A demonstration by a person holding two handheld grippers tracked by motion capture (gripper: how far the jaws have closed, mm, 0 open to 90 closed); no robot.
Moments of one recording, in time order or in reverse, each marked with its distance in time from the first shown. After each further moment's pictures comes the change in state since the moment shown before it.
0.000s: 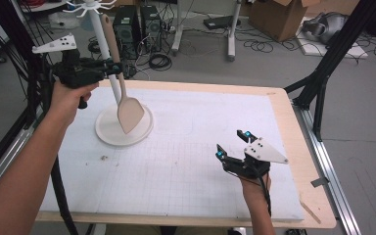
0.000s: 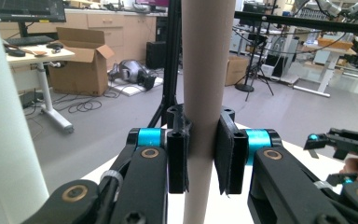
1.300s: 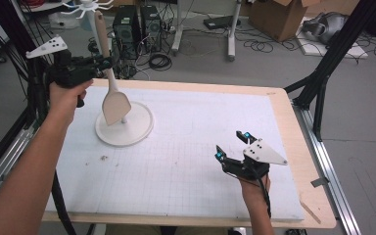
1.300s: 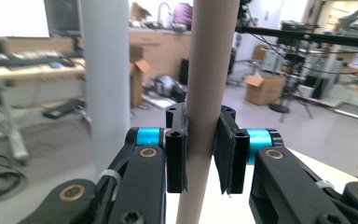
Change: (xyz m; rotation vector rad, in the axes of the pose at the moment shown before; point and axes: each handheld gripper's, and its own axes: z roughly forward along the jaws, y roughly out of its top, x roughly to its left) left arm 0.015 -0.020 -0.017 -0.103 0.180 -0.002; right arm 0.003 -0.001 -0.001 0.006 -0.002 -0.002
